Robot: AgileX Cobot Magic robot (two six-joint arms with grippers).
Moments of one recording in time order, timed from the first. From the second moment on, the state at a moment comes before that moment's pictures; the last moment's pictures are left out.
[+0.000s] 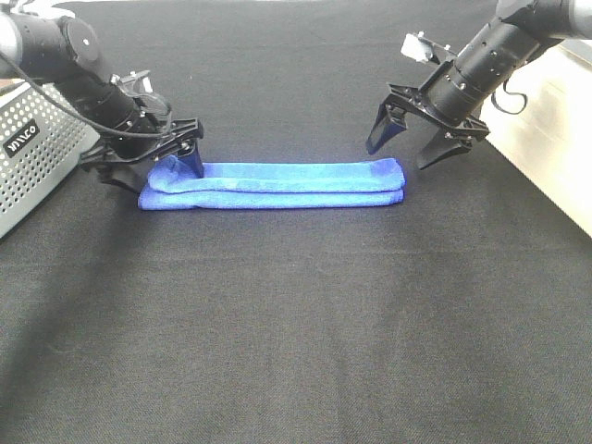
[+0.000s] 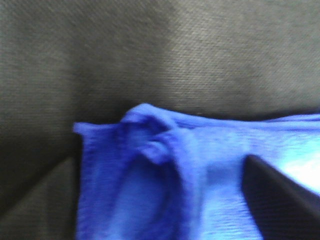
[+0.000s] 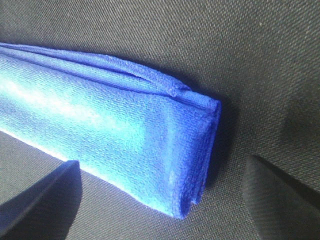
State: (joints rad) left arm -0.17 2.41 -1.85 -0.38 0.78 -0.11; right arm 0.11 2.36 -1.91 0.57 1.02 -0.28
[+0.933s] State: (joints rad) left arm -0.18 2.32 -1.98 -0.15 0.97 -0.22; right arm 0.11 2.36 -1.91 0.57 1.02 -0.28
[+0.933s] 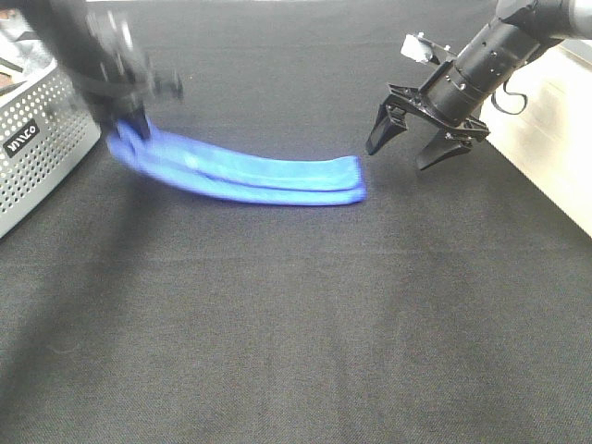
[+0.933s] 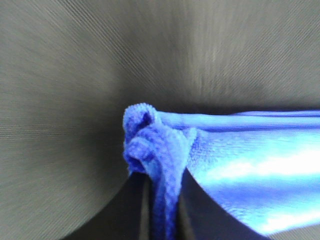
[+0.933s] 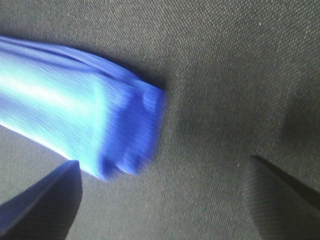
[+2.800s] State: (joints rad) left arm -0.19 2.35 -2.12 -0.65 0.69 -0.19; right arm 0.27 2.25 -1.86 1.04 1.08 -0.41
